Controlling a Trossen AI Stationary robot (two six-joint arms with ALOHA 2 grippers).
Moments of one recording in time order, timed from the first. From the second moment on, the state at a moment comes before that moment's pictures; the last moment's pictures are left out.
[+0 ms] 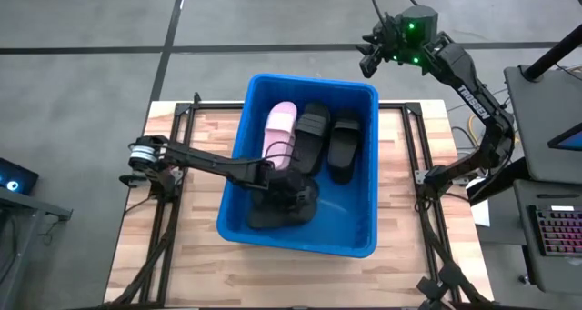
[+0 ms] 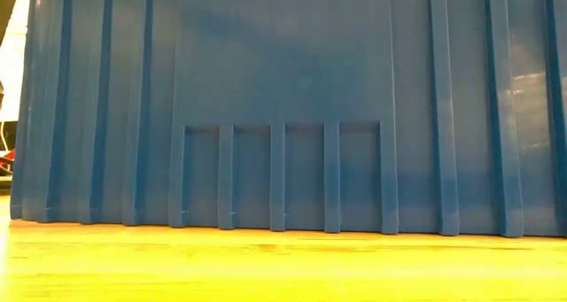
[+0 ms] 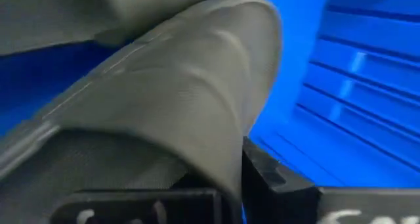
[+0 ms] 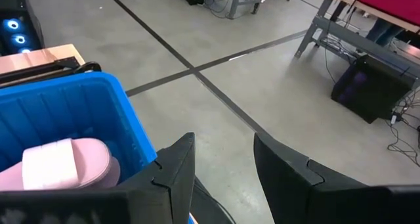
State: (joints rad) left arm -0.09 1.77 1.32 -0.47 0.18 -1.64; right arm -0.85 1.43 1.75 -0.73 -0.08 -0.25
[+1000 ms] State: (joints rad) left arm -0.07 1.87 1.10 -0.04 0.47 -1.54; right arm -0.85 1.43 1.75 -0.72 -0.08 -0.25
